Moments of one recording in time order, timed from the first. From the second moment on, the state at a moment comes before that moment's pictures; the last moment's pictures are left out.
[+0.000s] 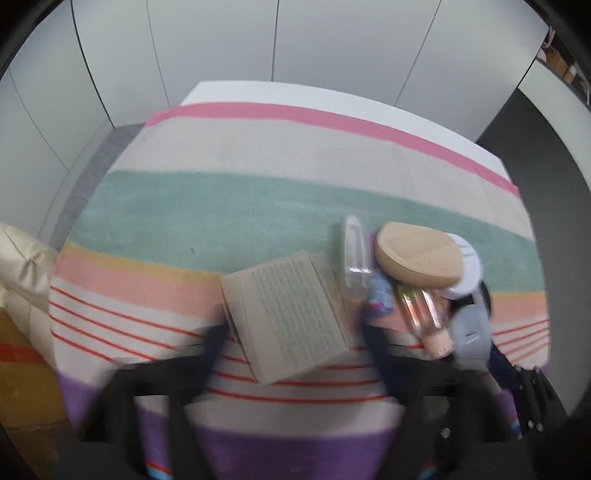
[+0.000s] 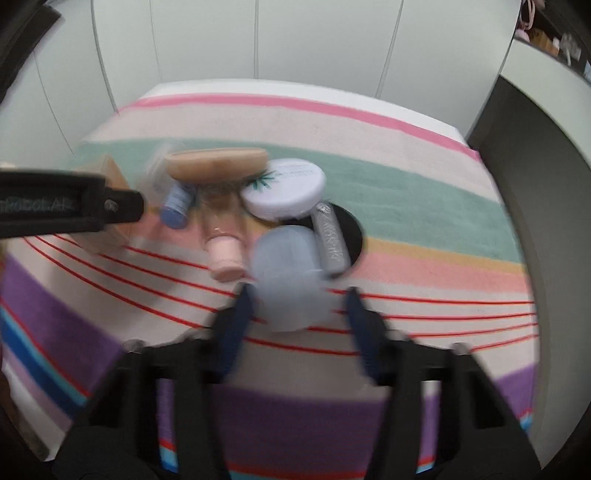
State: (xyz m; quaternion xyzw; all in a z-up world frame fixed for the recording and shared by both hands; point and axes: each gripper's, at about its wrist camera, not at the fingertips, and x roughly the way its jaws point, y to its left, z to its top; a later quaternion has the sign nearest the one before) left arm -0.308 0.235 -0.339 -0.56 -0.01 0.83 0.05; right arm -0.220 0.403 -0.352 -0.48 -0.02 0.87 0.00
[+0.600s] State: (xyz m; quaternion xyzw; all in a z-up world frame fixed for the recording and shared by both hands) left arm -0.293 0.235 -0.317 -0.54 0.03 0.84 0.06; right arm -0.217 0.399 -0.330 -0.48 -0.02 0.88 0.00
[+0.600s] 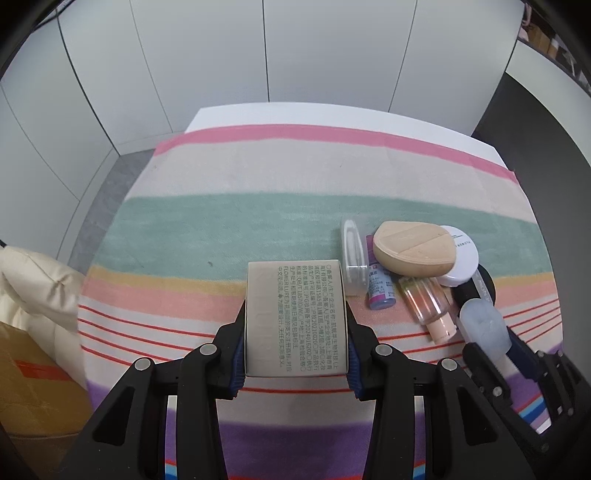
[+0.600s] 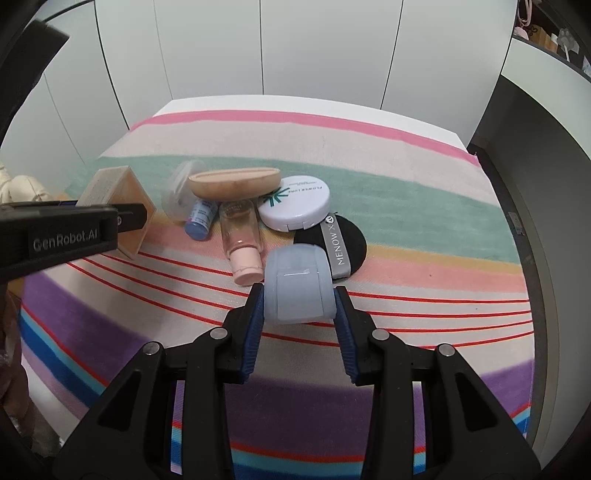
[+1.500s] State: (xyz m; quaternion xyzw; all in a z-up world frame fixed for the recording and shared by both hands) left arm -0.265 0.202 -0.153 -0.48 0.04 0.88 0.05; right arm -0.199 0.404 -0.131 -0.41 0.01 0.91 -0.02
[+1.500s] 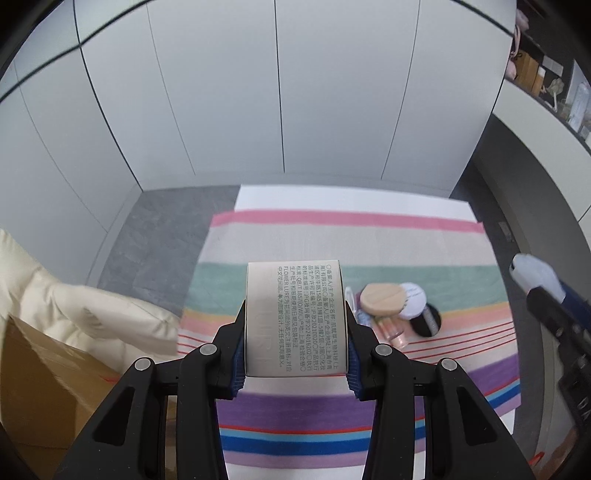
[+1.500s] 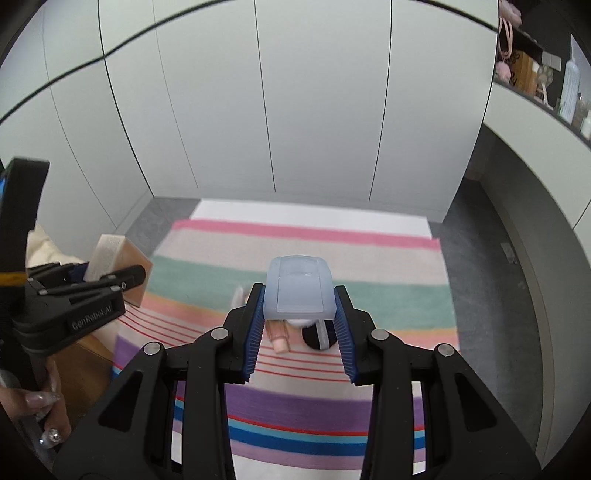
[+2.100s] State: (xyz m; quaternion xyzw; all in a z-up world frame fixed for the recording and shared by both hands) left arm -0.242 0.200 -0.061 -0.45 0.01 0.89 0.08; right arm -0.175 0.396 -0.023 -0.37 -0.01 0.93 -0.04
